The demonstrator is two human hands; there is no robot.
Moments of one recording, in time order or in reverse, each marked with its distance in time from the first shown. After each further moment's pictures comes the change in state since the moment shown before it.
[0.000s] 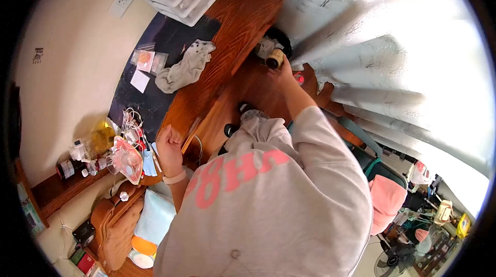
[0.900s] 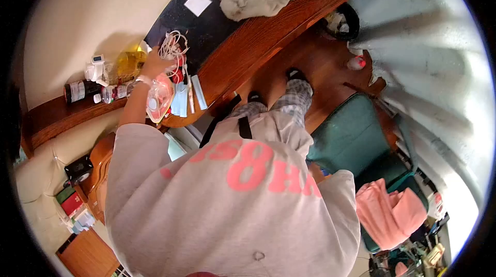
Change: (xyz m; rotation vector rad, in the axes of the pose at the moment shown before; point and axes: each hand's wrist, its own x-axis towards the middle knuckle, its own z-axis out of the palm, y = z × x) left_hand 0.156 0.104 -0.234 1.951 -0.017 0.340; right_hand -0.122 0.309 -0.392 -2.107 0.476 0.250
